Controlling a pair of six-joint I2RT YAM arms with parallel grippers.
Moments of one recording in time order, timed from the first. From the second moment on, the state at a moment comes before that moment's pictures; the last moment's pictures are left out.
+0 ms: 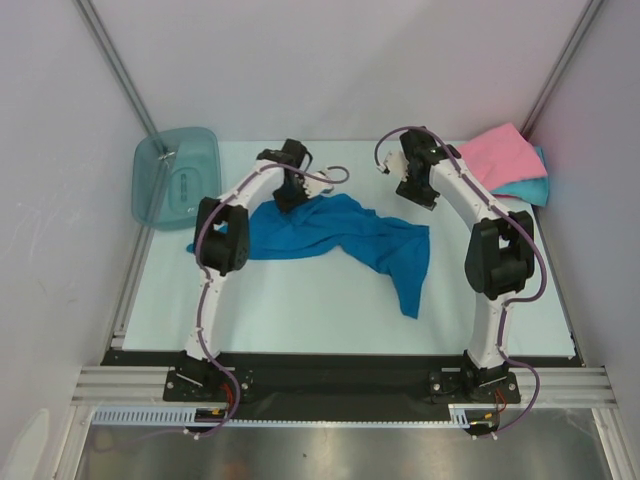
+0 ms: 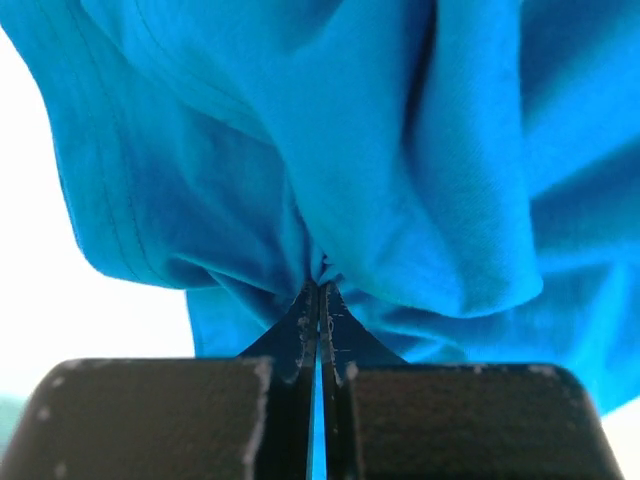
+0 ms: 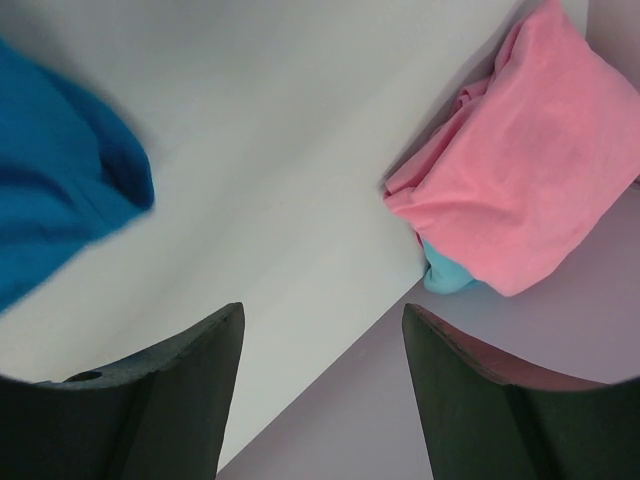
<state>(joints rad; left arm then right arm) -0.38 2.42 2.13 -0.98 0.06 0.84 0.30 2.00 1.79 -0.88 0.38 -0.82</state>
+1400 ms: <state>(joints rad) -0.32 2.30 2.24 -0.98 -0.30 0.55 0.33 2.38 2.24 -0.91 -0.20 -0.49</state>
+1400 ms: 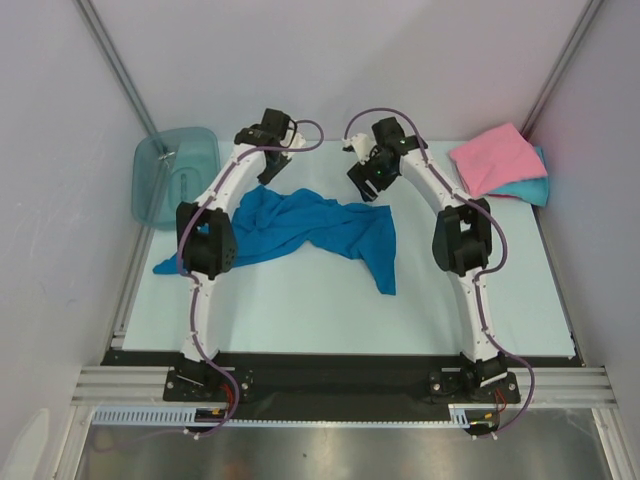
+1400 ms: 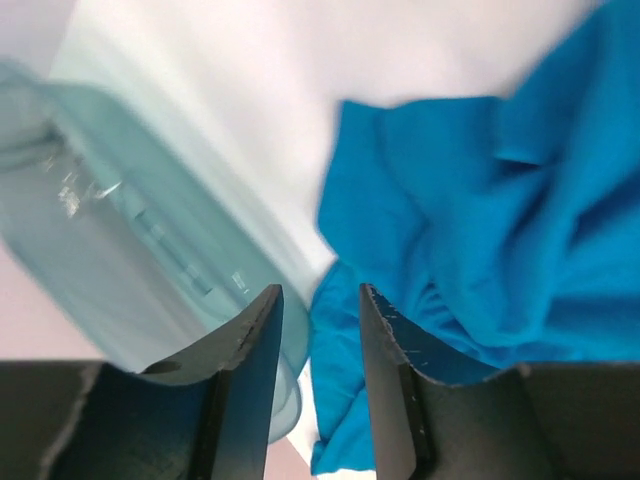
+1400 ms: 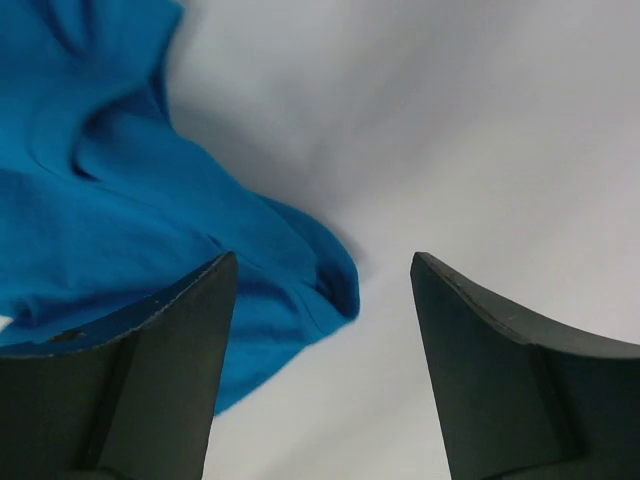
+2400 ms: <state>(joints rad) -0.14 1.97 1.91 -0.57 -0.60 0.51 0.52 2.50 2.33 -0.74 -0.35 -0.35</state>
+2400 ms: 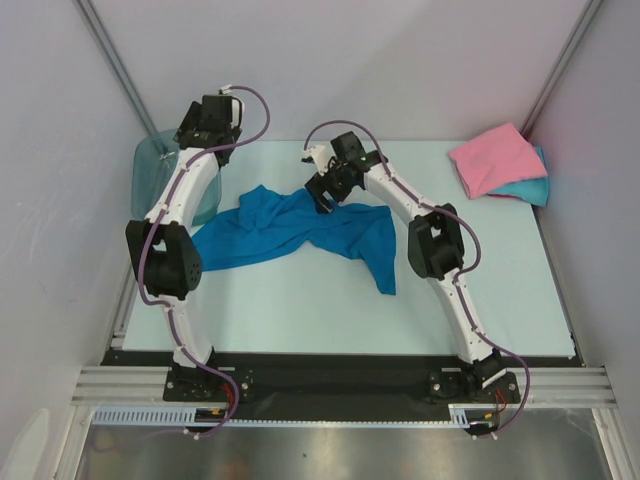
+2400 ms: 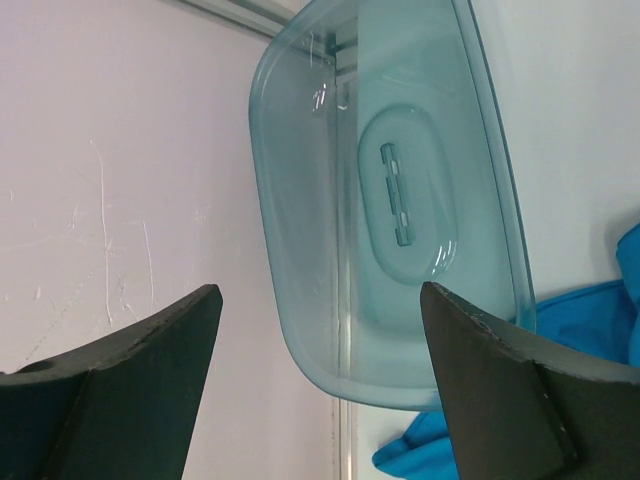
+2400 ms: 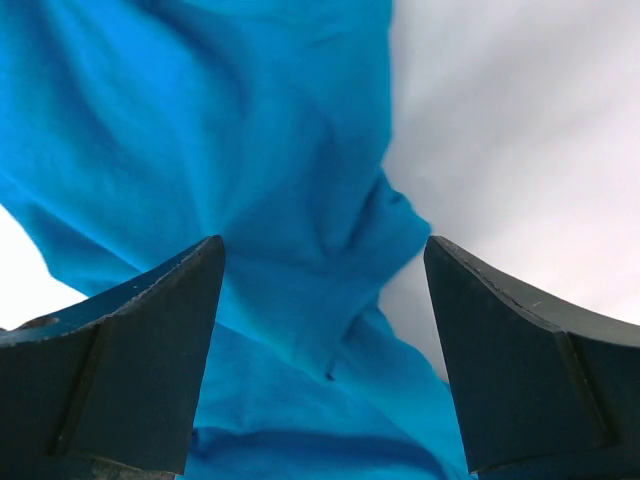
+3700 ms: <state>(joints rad) -0.13 1.98 1.93 -0.48 -0.58 0.53 0.44 2.09 2.03 -1.12 -0.28 -0.74</state>
